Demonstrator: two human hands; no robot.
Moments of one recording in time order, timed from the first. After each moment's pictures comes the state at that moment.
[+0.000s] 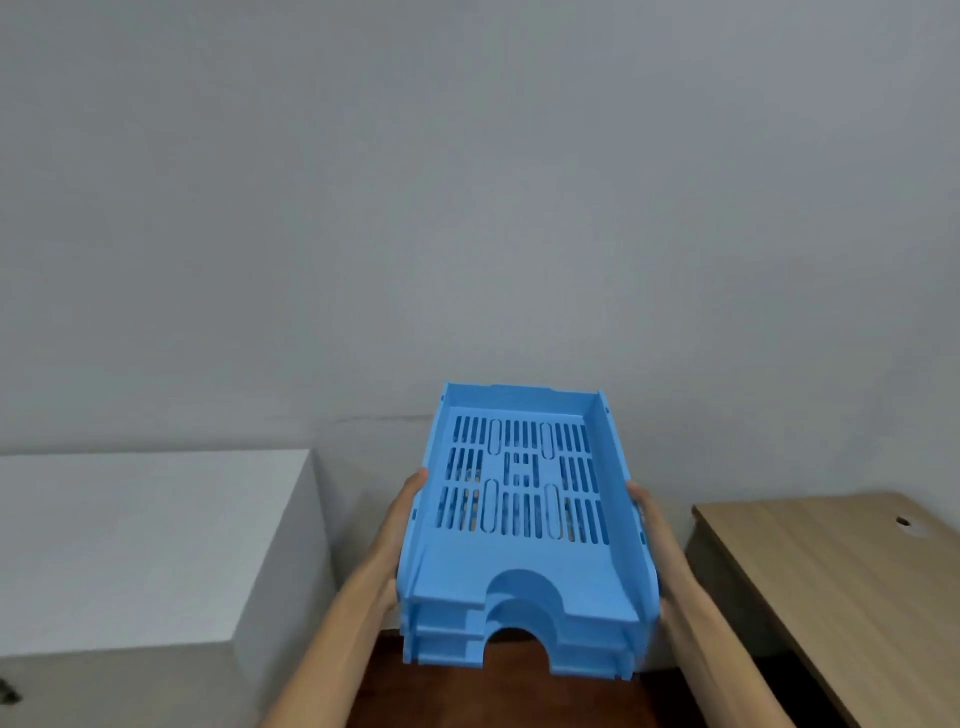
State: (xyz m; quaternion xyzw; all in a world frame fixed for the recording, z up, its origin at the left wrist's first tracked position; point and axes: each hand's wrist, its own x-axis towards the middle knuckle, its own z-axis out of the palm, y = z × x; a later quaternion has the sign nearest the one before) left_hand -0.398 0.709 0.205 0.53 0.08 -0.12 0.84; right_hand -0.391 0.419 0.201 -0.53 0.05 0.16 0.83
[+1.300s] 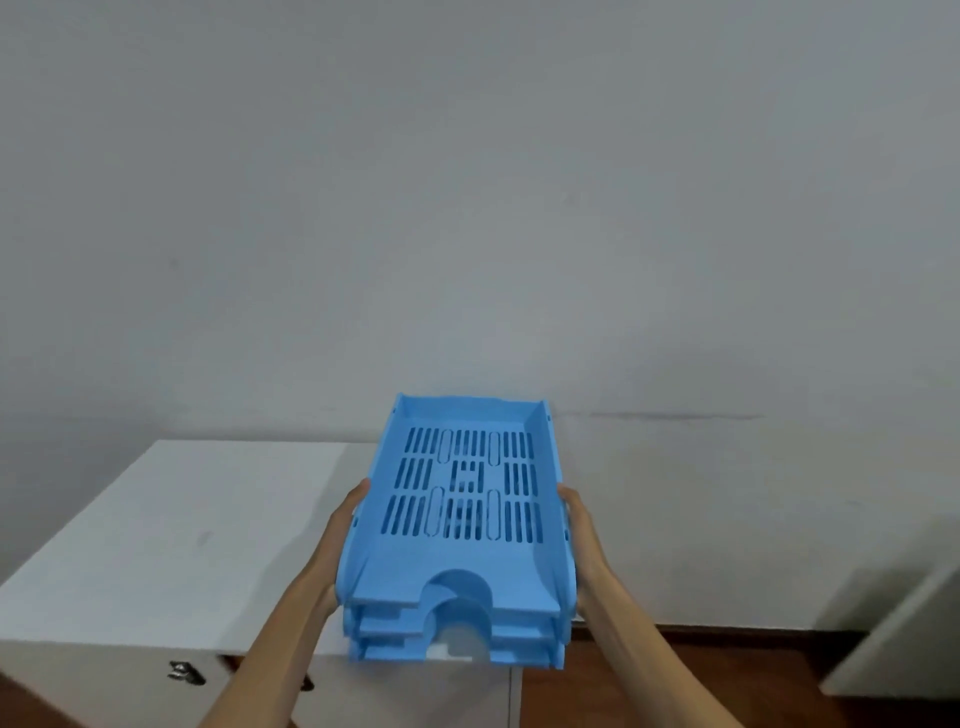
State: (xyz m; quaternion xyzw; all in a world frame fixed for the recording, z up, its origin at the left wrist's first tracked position) left_hand -0.406 1.152 0.162 0.48 0.13 -0.08 0.87; right_hand -0.322 0.885 0.104 -0.54 0.08 0.22 0.81
